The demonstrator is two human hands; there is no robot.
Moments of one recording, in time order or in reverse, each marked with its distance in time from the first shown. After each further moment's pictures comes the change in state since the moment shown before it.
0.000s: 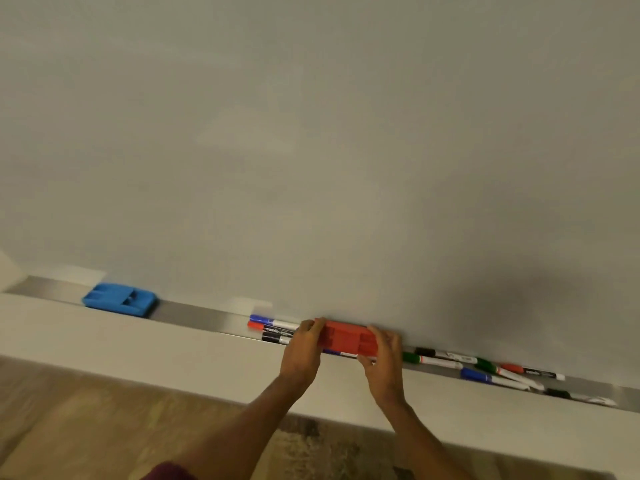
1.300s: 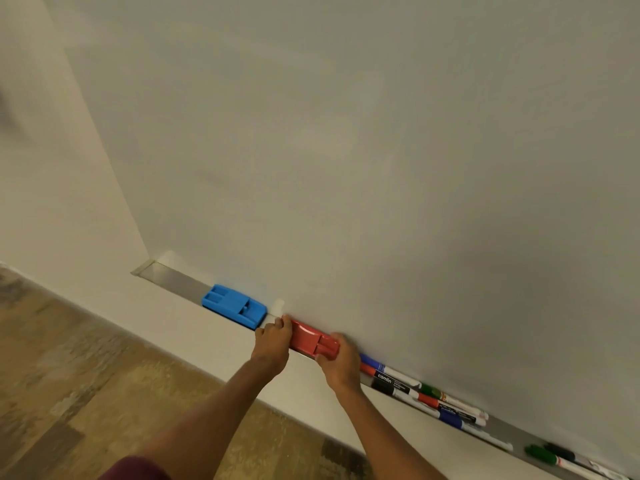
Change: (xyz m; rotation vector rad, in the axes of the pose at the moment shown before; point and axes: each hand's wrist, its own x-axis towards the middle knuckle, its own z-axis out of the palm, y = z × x) left_hand 0.041 -0.250 -0.176 0.430 -0.100 -0.285; right_hand 0.015 -0.194 0.258 0.002 -0.355 0.113
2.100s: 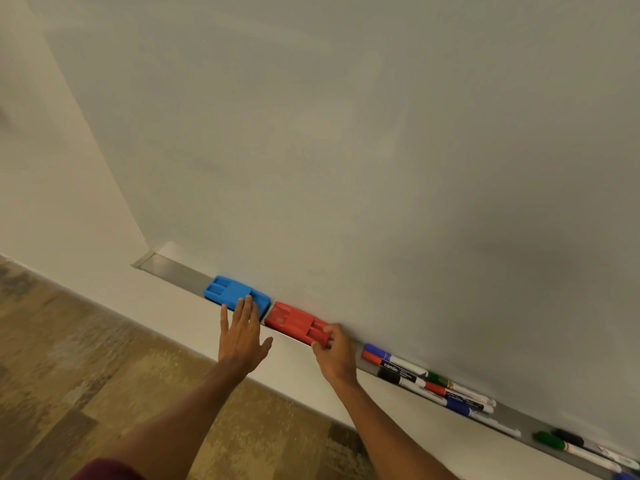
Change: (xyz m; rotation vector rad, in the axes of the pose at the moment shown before) left_hand -0.018 -0.057 -0.002 0.275 0.129 -0.136; right_hand -0.001 -0.003 0.016 0.065 -0.046 -0.052
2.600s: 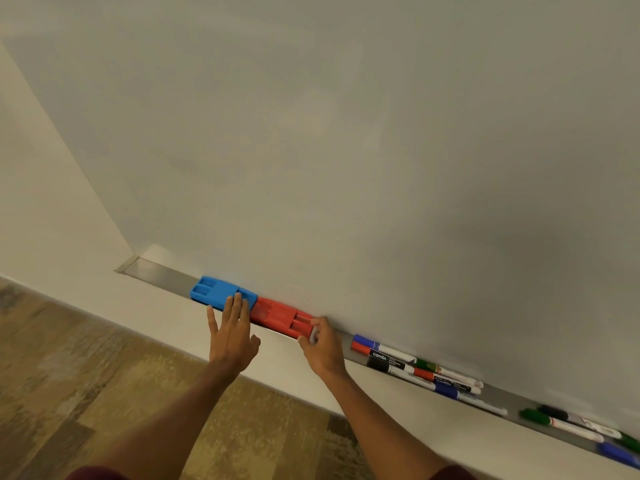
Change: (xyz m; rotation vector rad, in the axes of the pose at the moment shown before) left_hand -0.003 0.008 0.000 -0.081 0.056 0.009; right_hand -0.001 0.001 -0.004 -0.005 -0.045 -0.044
